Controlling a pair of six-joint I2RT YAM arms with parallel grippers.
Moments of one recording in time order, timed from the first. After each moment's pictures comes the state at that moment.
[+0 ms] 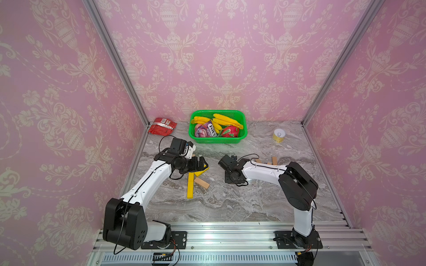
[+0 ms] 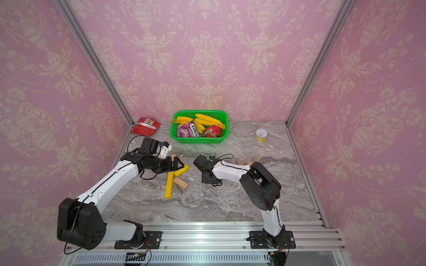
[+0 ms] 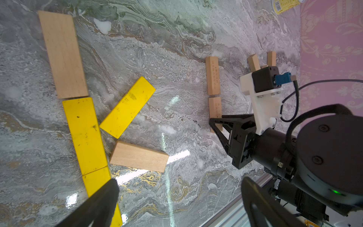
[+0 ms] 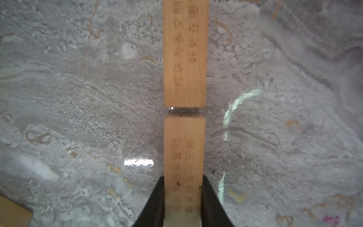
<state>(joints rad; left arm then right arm) -0.23 1.36 1.04 -0.74 0.45 -0.34 0.87 1.95 1.30 -0.66 0.18 0.82</state>
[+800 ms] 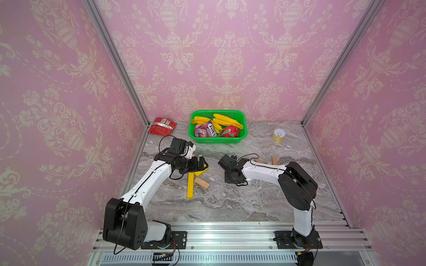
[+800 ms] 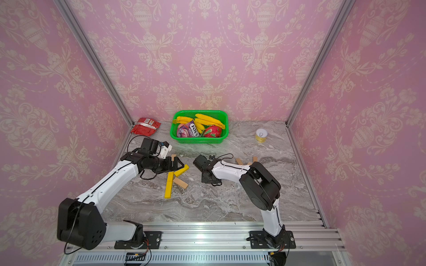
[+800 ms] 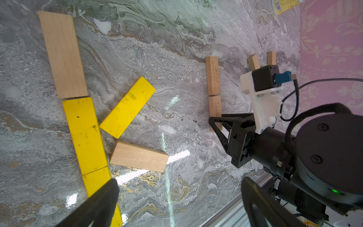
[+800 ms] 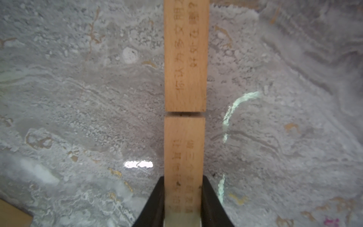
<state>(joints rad) -0.23 1.36 1.04 -0.74 0.45 -0.34 0.86 1.96 1.30 -0.65 0.19 0.82</state>
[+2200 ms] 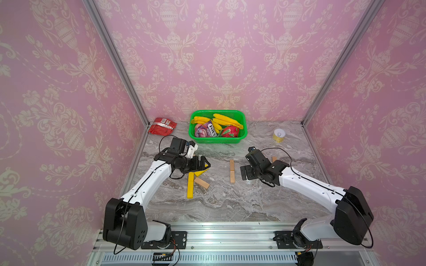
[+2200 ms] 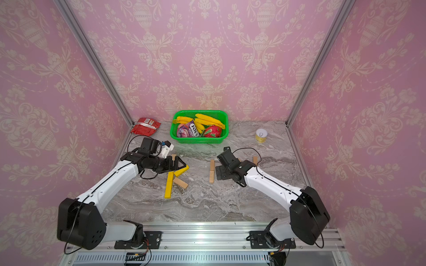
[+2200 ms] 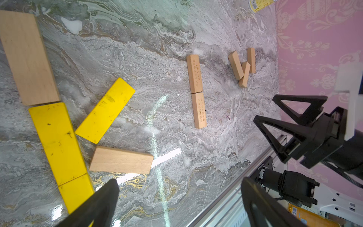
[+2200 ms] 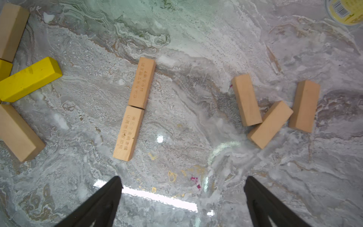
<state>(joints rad) -0.23 1.36 1.04 -0.71 0.54 -0.33 0.67 1.42 1.01 -0.62 0.23 0.35</state>
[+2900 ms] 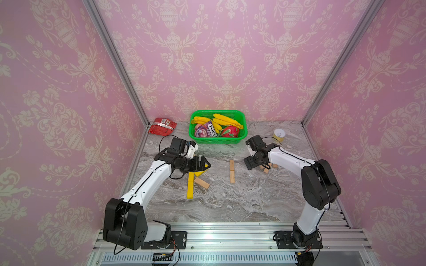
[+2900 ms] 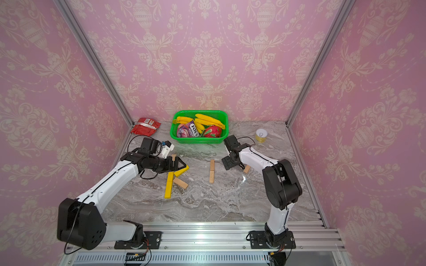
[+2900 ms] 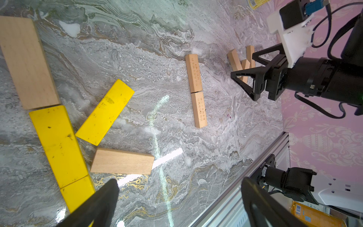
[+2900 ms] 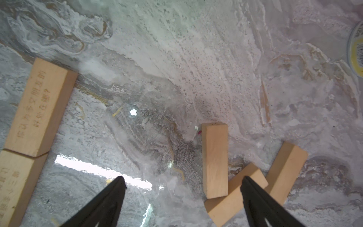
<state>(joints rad) -0.23 1.36 1.04 -0.71 0.54 -0.30 0.46 1.81 1.27 -0.63 0.17 -0.02</state>
